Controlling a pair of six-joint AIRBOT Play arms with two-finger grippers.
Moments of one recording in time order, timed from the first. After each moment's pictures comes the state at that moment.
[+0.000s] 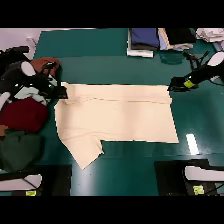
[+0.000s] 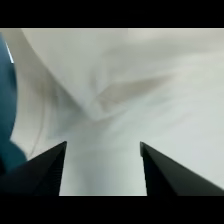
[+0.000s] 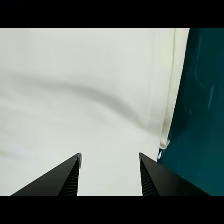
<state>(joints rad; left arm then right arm) -0.06 -1.39 1.25 1.35 -1.23 -1.50 -0.16 -1.40 1.33 -1.25 1.32 1.41</state>
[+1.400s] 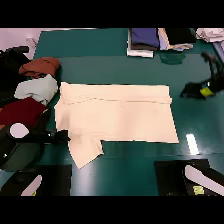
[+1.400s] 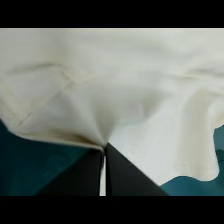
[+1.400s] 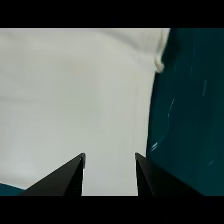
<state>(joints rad) -0.12 -0.72 0.41 1.08 -1.10 -1.65 -0.27 -1.11 1.13 -1.26 1.45 1.39</state>
